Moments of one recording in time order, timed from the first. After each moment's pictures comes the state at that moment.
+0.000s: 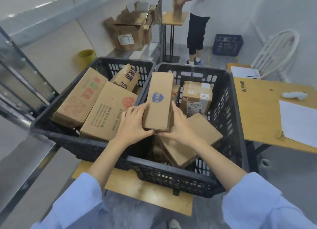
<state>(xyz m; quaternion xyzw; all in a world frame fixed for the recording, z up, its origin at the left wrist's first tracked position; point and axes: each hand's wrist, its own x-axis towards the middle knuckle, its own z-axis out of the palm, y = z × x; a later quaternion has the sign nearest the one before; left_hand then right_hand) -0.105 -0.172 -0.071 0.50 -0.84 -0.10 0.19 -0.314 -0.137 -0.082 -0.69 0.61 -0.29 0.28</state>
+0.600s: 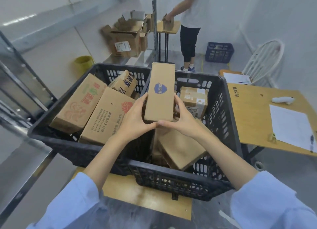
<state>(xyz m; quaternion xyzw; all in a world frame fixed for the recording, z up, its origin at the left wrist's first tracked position) -0.117 -0.177 -0.035 0.44 -0.79 -0.27 0.33 -0.324 -0.140 -0.038 -0.63 0.55 -0.39 0.38</state>
